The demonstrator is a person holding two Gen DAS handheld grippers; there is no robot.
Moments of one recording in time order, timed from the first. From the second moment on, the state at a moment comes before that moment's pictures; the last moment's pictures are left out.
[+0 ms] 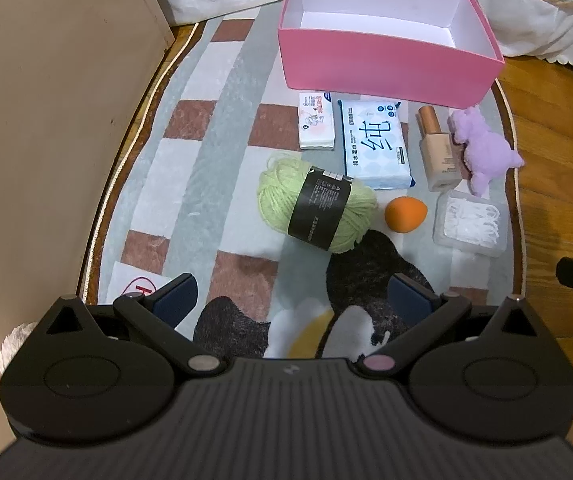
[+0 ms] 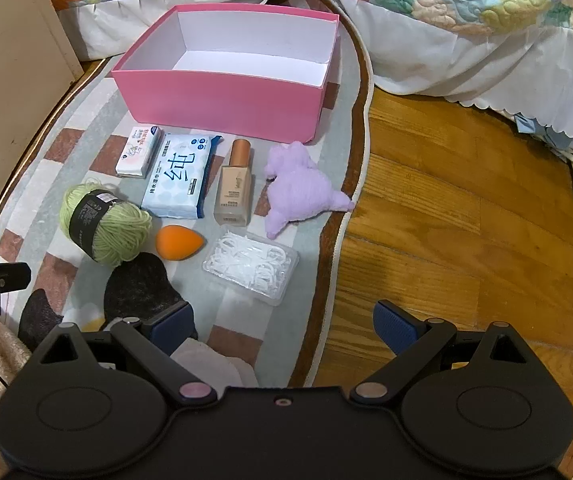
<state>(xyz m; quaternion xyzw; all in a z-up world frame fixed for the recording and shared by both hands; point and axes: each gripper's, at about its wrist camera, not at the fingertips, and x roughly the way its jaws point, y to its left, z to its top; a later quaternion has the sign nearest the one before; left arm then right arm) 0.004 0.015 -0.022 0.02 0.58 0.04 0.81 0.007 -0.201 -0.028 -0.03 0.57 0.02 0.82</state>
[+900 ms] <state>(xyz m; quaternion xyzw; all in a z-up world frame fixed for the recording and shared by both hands) 0.063 0.068 -0.003 -0.07 0.52 0.03 0.85 0.077 -0.139 -0.012 -0.12 0.45 0.24 0.85</state>
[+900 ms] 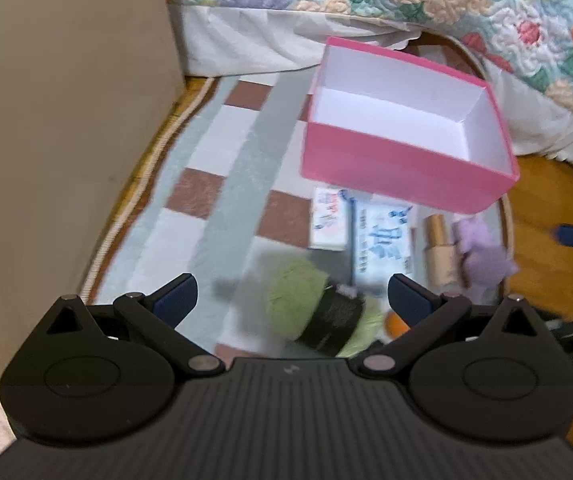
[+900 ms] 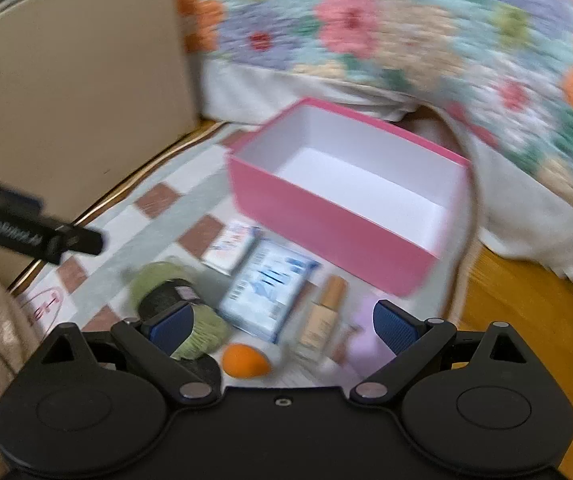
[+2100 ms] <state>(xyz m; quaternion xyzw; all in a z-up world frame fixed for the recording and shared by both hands) 0.041 0.125 -0.156 -0.33 0.50 0.04 0.80 0.086 -0.038 -0.152 -0.29 0.47 0.42 0.72</state>
